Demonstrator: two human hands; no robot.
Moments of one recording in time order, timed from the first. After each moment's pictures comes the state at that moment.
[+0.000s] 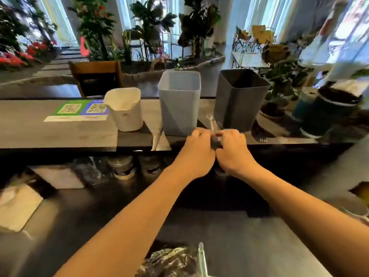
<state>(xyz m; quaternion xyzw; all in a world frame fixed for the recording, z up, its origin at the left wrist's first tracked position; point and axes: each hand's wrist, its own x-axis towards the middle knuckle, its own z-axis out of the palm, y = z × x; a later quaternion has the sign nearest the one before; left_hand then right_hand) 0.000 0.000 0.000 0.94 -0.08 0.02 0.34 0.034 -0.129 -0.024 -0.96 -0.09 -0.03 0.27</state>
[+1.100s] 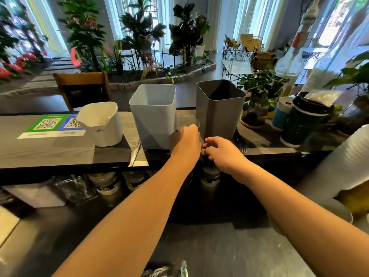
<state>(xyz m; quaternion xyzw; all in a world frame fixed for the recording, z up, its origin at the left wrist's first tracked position) 0.084 -0.048 0.012 0.97 0.04 0.03 0.22 0.055 -0.162 0.010 -0.87 0.00 0.11 0.47</state>
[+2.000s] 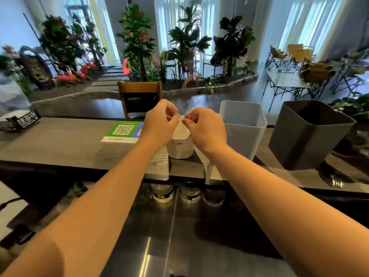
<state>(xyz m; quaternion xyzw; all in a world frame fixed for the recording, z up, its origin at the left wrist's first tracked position) 0.073 0.224 0.071 0.89 0.06 0.27 0.36 0.093 0.088 0.073 -0.89 -0.17 -0.13 0.41</state>
